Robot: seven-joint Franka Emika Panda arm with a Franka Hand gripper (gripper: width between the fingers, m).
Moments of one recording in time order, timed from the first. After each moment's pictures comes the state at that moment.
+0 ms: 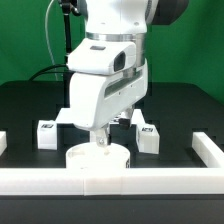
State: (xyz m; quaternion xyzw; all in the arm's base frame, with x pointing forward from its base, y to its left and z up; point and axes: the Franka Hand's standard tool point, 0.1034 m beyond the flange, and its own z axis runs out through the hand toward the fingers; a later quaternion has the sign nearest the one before) arm 0.576 -0.015 0.041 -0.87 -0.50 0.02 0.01
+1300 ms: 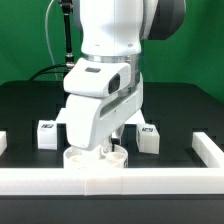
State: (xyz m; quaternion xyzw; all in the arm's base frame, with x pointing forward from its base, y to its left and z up) arm 0.575 -0.020 0.017 -0.86 -0.50 0.02 0.02
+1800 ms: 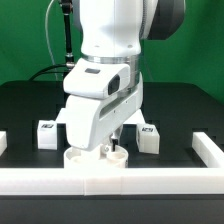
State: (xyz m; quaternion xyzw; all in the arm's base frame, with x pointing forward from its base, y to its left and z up) arm 0.571 -0.021 0.016 -0.86 -0.50 0.03 0.03
